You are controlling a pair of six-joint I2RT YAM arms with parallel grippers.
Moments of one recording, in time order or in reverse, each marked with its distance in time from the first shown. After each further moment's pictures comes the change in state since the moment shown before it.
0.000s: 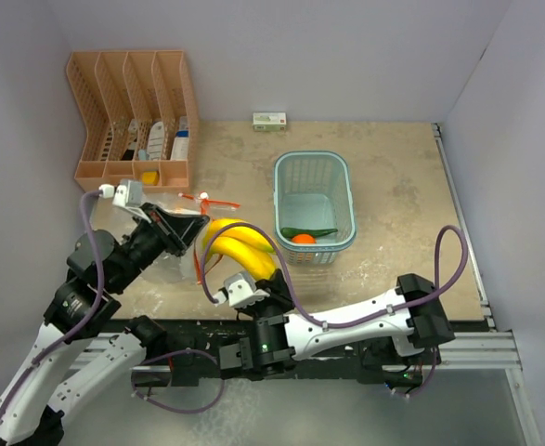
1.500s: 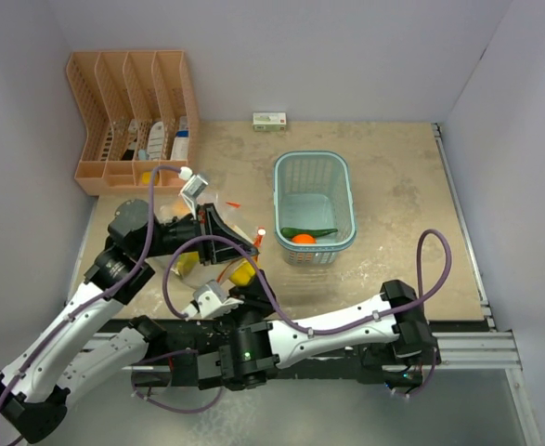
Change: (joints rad) left arm 0.000 0.251 -0.049 0.337 0.767 -0.171; right arm 0.032 0.115 0.203 -0.014 0.049 -0.224
